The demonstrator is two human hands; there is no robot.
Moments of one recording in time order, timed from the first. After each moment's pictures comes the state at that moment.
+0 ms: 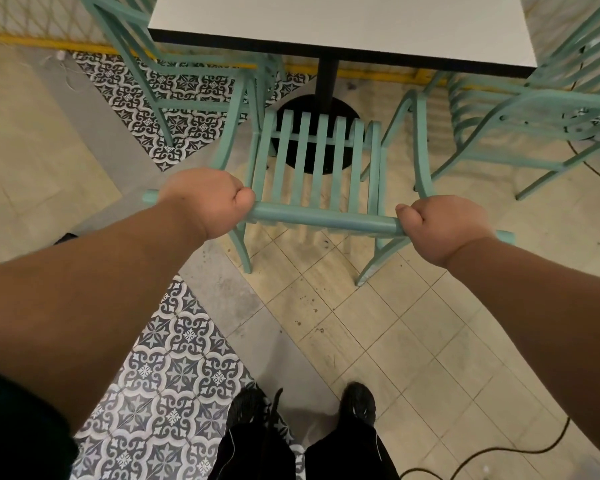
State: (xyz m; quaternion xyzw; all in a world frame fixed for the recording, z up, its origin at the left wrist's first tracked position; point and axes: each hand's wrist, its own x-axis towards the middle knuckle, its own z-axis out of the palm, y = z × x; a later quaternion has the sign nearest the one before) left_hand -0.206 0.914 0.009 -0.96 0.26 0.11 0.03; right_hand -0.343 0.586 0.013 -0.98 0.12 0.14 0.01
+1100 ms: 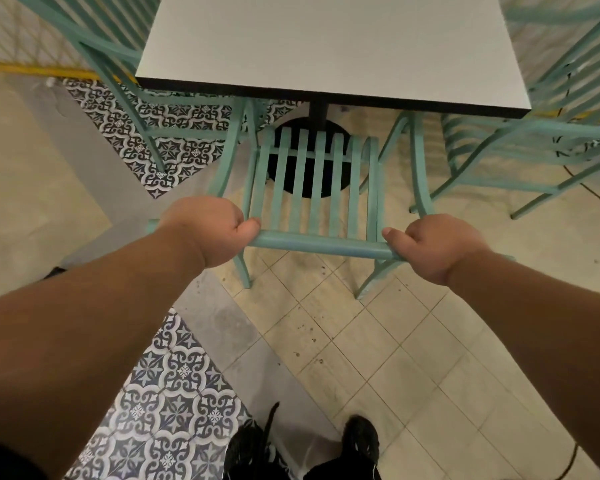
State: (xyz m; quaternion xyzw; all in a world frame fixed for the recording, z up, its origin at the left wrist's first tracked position) left_hand -0.143 0.889 0.012 -0.95 0.29 0.14 0.04; right_hand -0.275 0.565 0.021 -0.97 0.12 0.21 0.03
